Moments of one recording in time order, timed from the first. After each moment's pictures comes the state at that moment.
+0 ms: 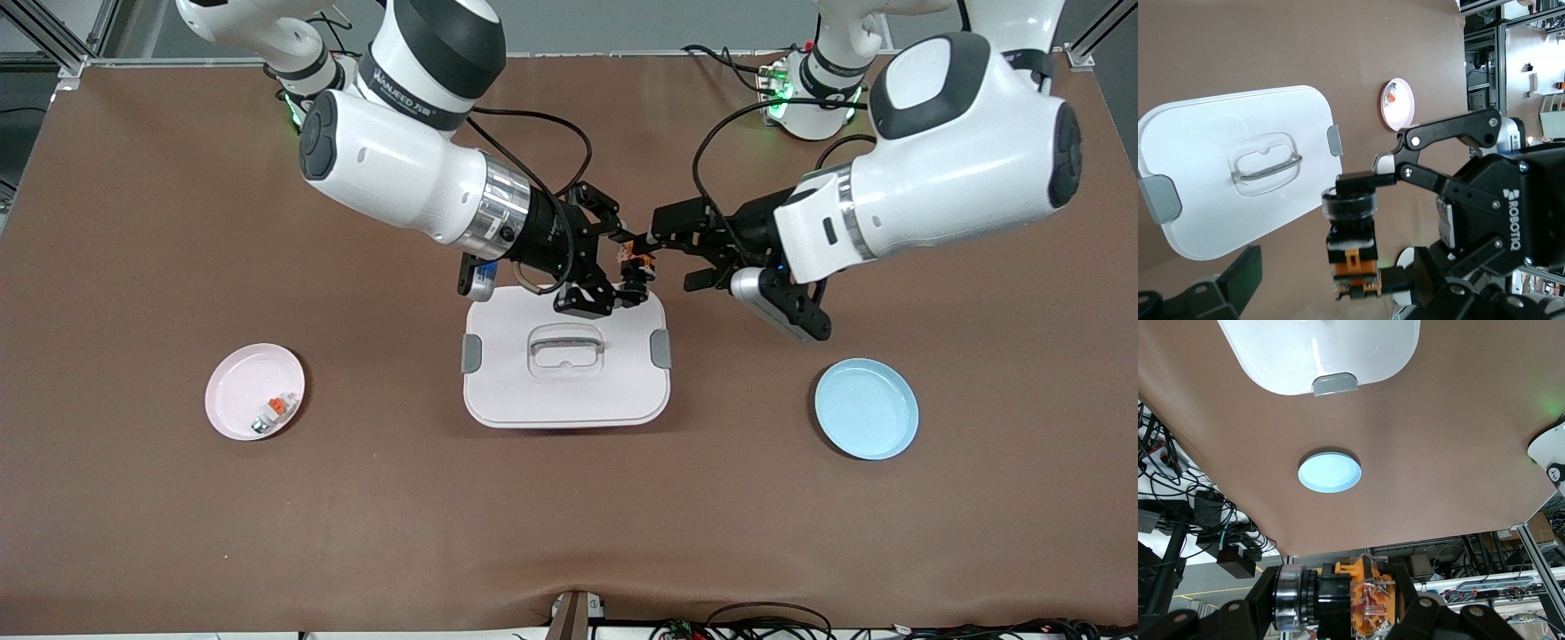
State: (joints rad) left arm -0.09 0.33 -0.38 -1.37 -0.66 1.88 -0.09; right arm 0.69 0.56 -0.07 -1.09 0.78 2.10 2.09
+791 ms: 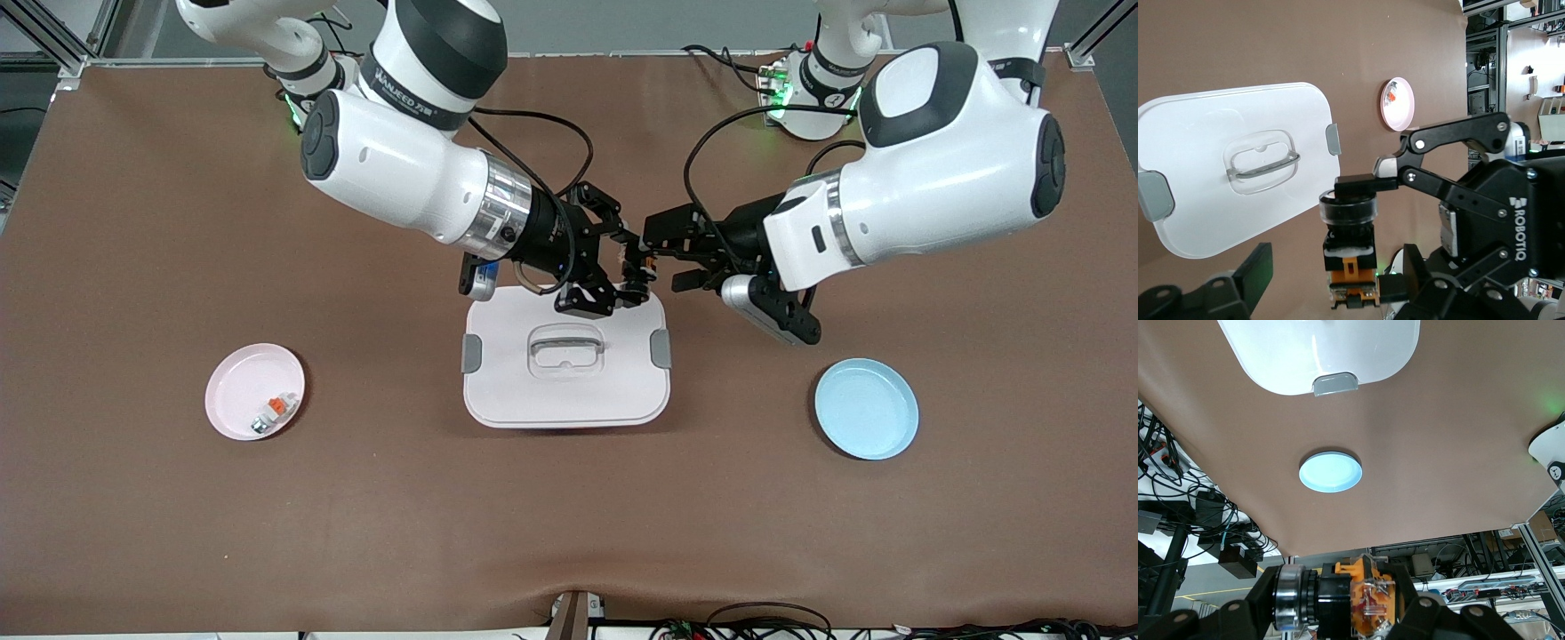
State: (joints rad) left arm -0.10 0.35 -0.38 -1.36 -0.66 1.88 -0.12; right arm 0.69 0.56 -0.07 -1.09 0.78 2.10 2.09
